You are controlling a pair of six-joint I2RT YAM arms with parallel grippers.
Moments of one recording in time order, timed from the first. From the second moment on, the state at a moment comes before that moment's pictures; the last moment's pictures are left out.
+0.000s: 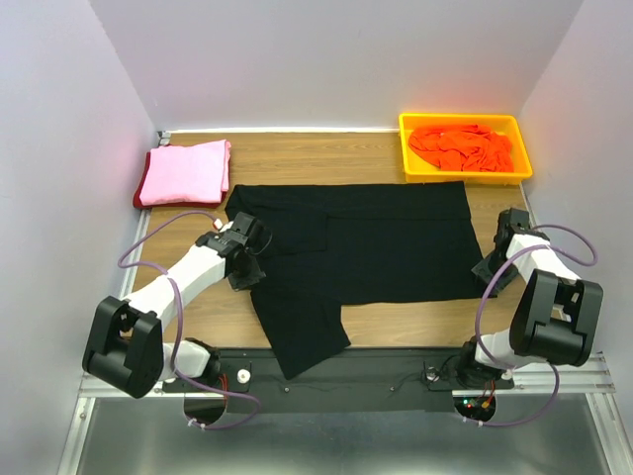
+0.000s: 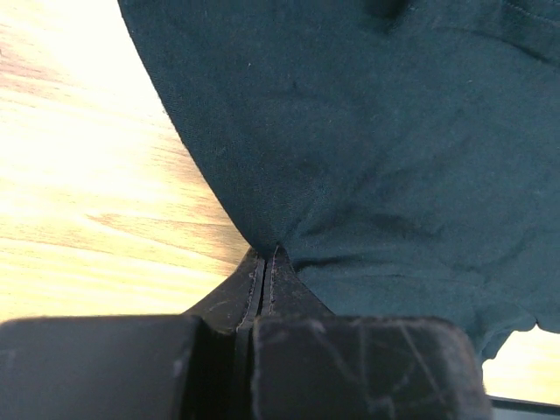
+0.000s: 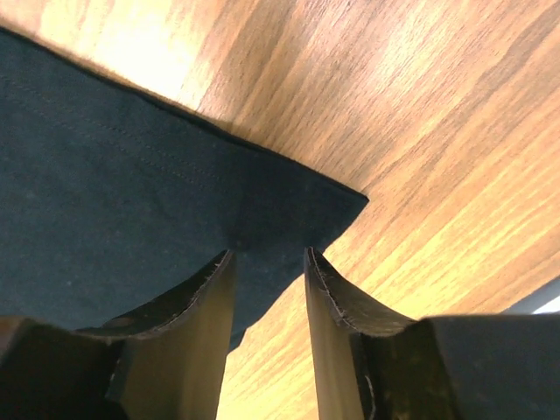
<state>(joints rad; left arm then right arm) -0.45 1.27 0.78 -0.78 -0.16 -0.78 -0.30 1.39 0.78 -0.75 0.22 0.64</state>
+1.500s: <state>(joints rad) -0.30 1.27 0.86 -0.74 -0.18 -0.67 -0.32 1.44 1.01 -0.73 0.09 0.58</state>
